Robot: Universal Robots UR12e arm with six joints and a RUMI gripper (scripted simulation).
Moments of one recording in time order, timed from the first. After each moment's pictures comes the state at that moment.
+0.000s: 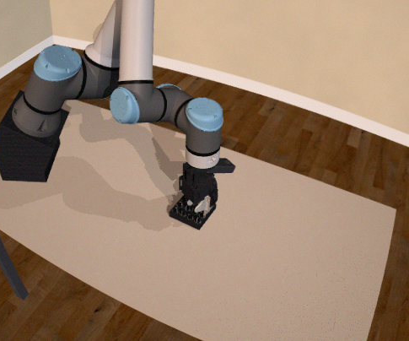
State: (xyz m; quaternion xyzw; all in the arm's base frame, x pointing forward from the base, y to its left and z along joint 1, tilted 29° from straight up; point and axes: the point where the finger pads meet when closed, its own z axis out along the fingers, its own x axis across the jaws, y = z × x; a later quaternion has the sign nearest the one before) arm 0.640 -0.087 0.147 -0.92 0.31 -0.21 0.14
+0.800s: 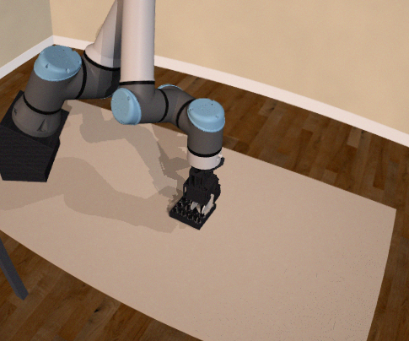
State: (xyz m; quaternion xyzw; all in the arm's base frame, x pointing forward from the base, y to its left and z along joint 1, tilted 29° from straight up) arm 0.638 -0.086 0.146 -0.96 0.09 -0.23 0.09
